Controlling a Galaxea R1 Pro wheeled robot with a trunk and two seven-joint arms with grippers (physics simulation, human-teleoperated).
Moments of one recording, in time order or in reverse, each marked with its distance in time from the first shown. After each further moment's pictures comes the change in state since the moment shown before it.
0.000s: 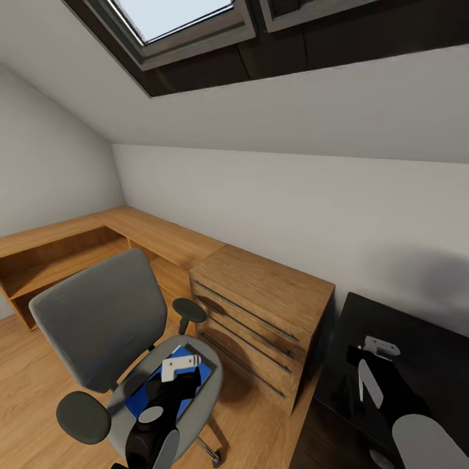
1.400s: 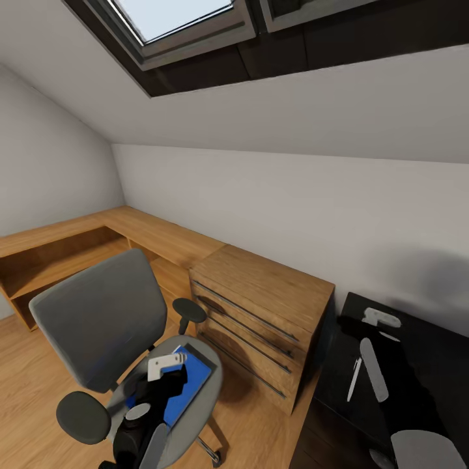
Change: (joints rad) left arm 0.001 0.005 0.086 -0.004 -0.002 -0.001 0.000; right arm 0.099 0.074 -0.005 -0.538 -0.049 0.218 -0.028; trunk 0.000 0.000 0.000
